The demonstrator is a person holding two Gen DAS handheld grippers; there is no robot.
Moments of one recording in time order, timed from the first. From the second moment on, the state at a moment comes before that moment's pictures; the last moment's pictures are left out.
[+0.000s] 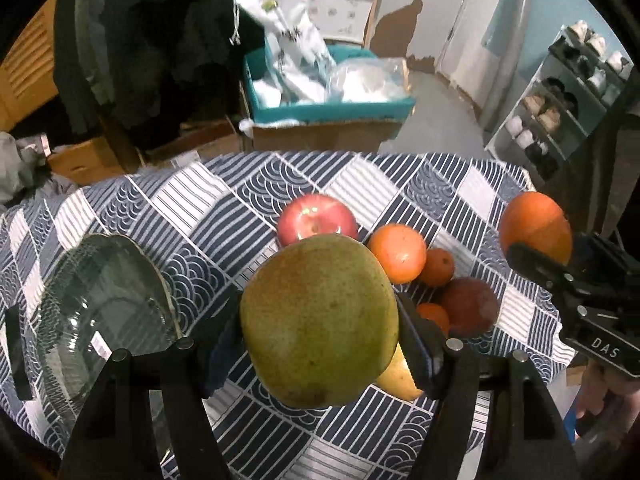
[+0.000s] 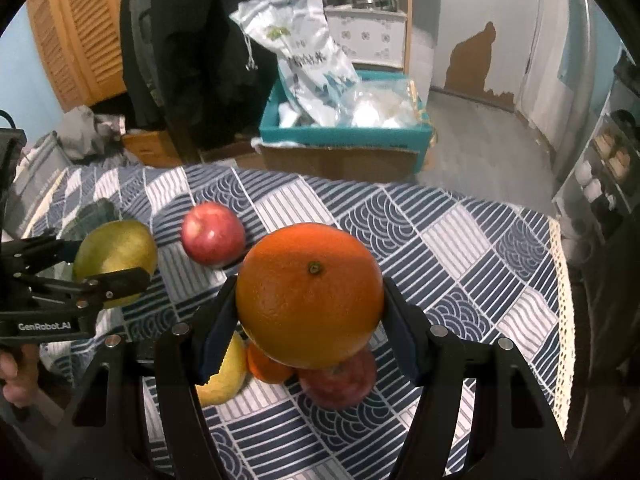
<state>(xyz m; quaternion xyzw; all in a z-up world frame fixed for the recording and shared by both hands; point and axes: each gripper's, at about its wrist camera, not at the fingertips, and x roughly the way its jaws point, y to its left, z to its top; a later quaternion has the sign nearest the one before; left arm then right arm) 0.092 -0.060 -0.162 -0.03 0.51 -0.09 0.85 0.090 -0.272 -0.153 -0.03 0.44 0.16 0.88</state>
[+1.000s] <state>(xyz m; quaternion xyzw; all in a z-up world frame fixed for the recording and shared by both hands) 0.035 -0.020 -0.067 -0.03 0.40 -0.09 0.91 0.044 -0.235 -0.055 -0.02 0.35 0.21 0.91</state>
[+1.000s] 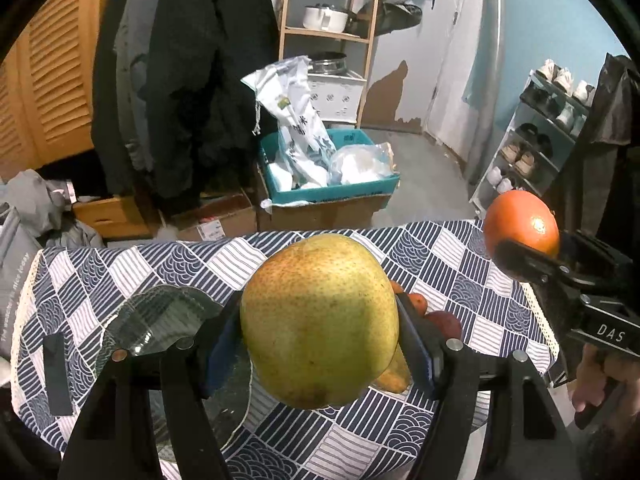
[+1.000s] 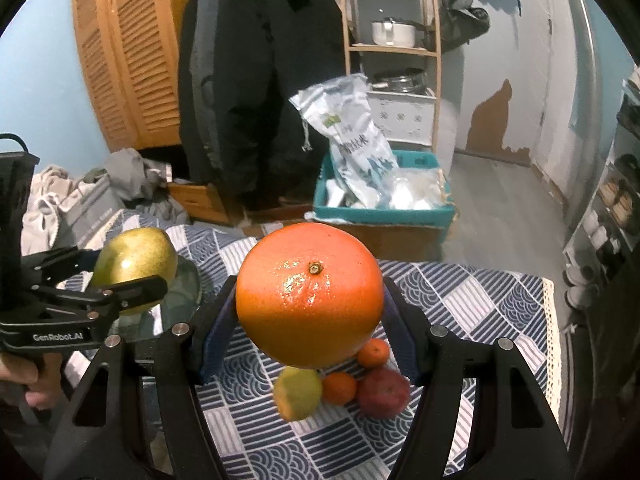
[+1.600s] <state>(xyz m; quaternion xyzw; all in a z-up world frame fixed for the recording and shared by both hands) 0.028 0.046 -0.073 -0.06 0.41 -0.04 0.91 0.065 -0.167 -0.057 -0.01 0.37 0.26 0.89</state>
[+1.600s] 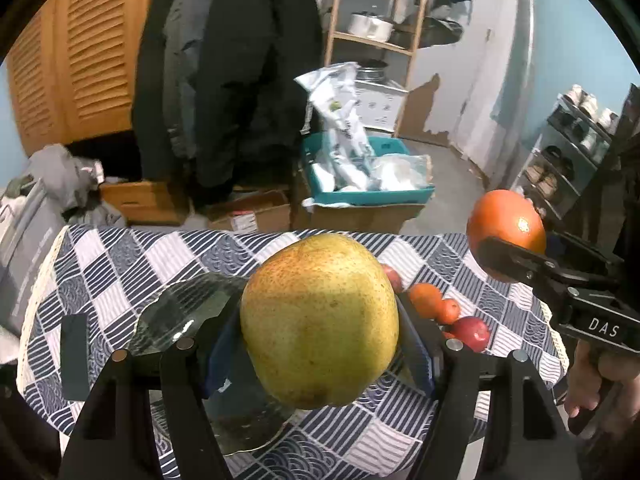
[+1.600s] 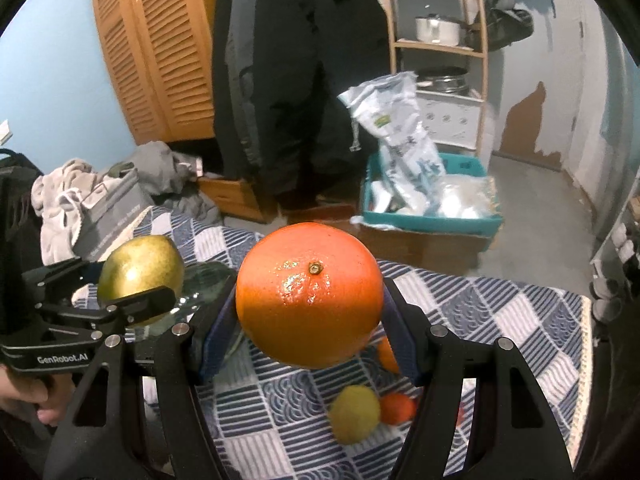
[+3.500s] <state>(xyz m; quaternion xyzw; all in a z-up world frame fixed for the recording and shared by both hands) 0.029 0.158 -0.268 -0.12 0.64 0.07 0.76 0.093 0.011 -0.215 -0.09 0.55 0.36 0.75</state>
